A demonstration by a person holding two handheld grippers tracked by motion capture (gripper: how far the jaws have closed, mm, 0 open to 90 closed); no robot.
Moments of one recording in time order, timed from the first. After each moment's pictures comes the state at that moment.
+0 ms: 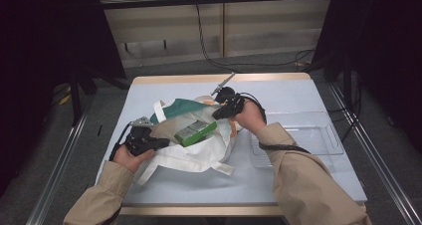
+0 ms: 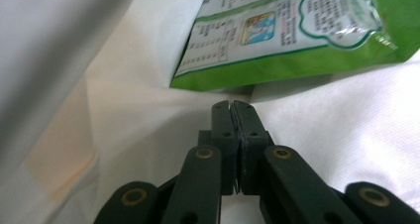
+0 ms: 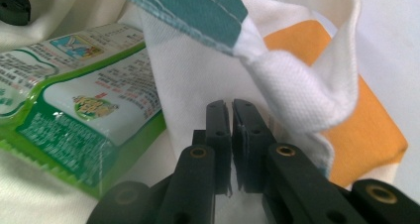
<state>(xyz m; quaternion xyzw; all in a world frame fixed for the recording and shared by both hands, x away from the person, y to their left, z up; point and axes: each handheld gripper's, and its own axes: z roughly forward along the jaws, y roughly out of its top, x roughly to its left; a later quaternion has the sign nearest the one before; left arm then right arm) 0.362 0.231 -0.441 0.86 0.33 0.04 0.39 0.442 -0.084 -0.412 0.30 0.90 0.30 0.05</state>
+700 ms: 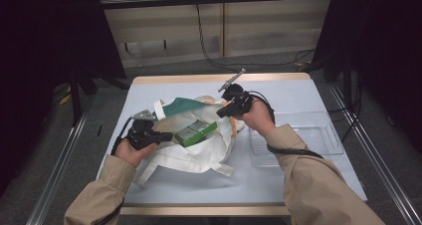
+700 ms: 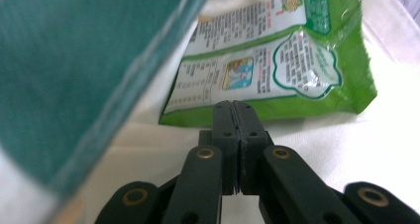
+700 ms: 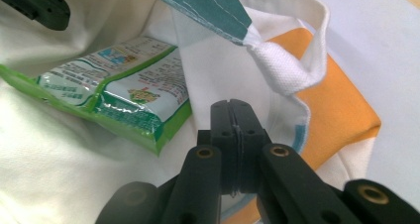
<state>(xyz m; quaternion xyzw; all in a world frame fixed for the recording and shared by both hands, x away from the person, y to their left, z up) 0.369 0.221 -0.419 0.85 0.32 0.04 0.41 0.422 -0.101 -0.384 0.31 0.89 0.32 0.06</state>
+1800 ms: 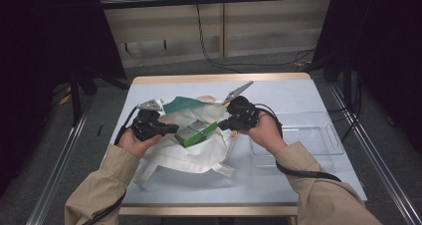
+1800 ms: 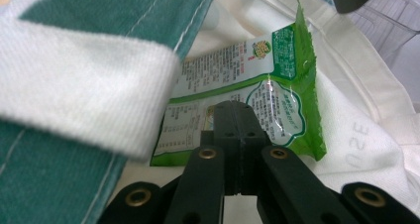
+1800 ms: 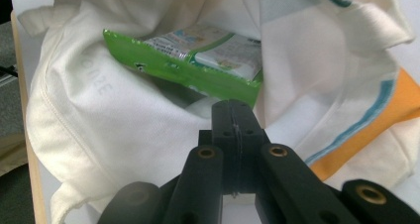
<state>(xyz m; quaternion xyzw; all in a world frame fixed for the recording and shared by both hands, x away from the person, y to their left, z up) 0.375 0.198 -0.388 0.87 0.29 0.05 0.40 0.365 -0.104 -0.374 0.29 0.89 0.35 0.05</state>
